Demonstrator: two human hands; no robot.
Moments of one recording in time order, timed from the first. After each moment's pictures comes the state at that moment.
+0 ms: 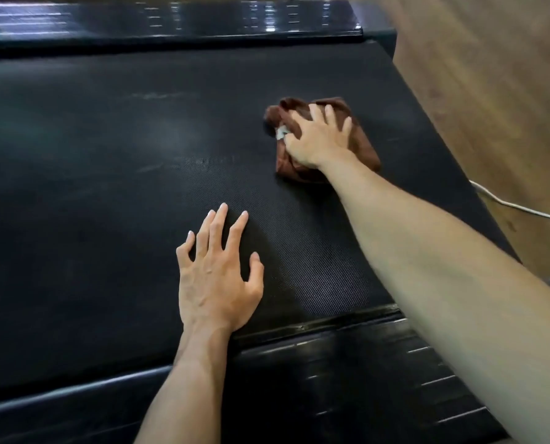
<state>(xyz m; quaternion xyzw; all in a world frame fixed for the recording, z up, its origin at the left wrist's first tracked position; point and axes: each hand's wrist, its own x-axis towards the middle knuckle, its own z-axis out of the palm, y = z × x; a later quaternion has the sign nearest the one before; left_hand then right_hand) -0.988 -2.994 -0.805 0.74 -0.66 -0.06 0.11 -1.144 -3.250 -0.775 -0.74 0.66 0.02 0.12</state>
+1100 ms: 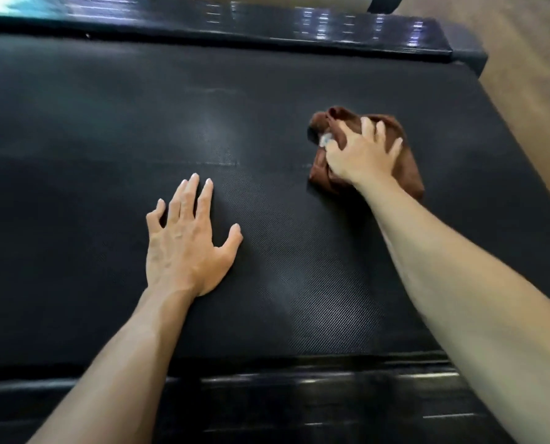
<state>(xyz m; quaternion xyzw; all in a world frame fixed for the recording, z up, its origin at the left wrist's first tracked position) -0.848 -3.014 -0.806 0.80 -0.59 -0.03 0.07 -1.067 -3.231 -0.784 -0.71 0.69 -0.03 0.12</state>
